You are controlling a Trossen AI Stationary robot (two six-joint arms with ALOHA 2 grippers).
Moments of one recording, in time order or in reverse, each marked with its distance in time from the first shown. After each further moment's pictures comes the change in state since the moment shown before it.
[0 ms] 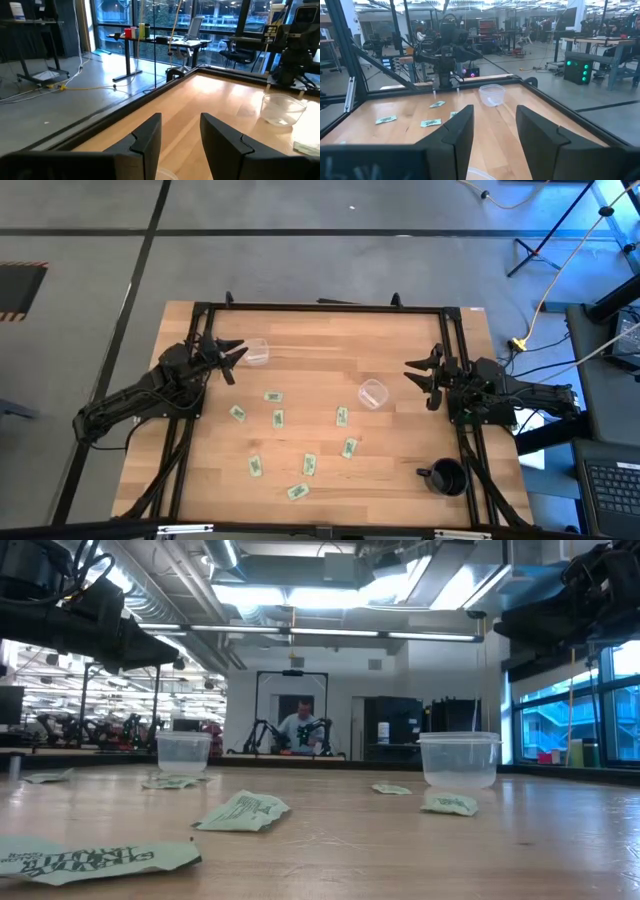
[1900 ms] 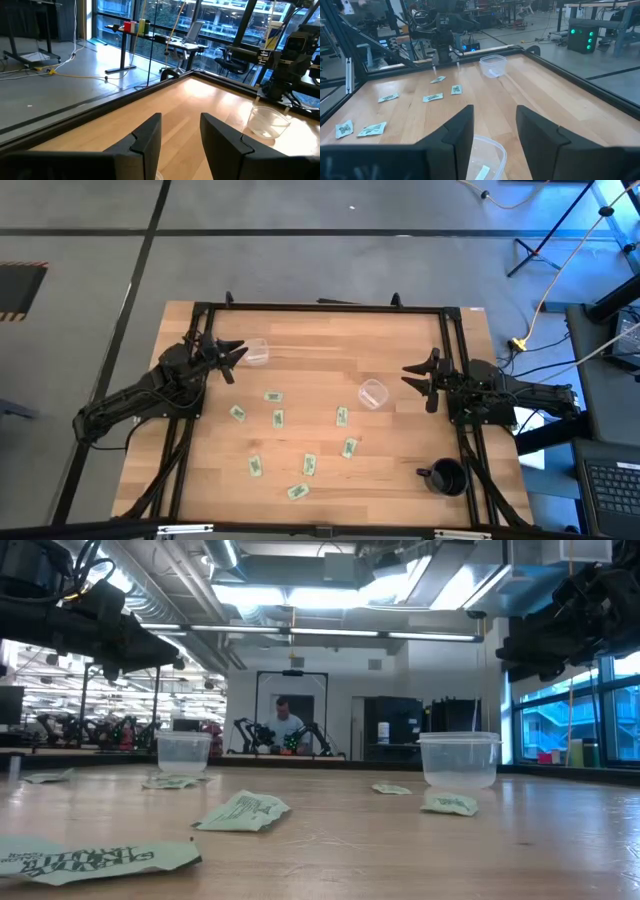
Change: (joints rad) left arm 0.000 0.000 0.000 0.000 0.008 -0.148; right arm 0.000 0.000 0.000 -0.142 -0.004 0.086
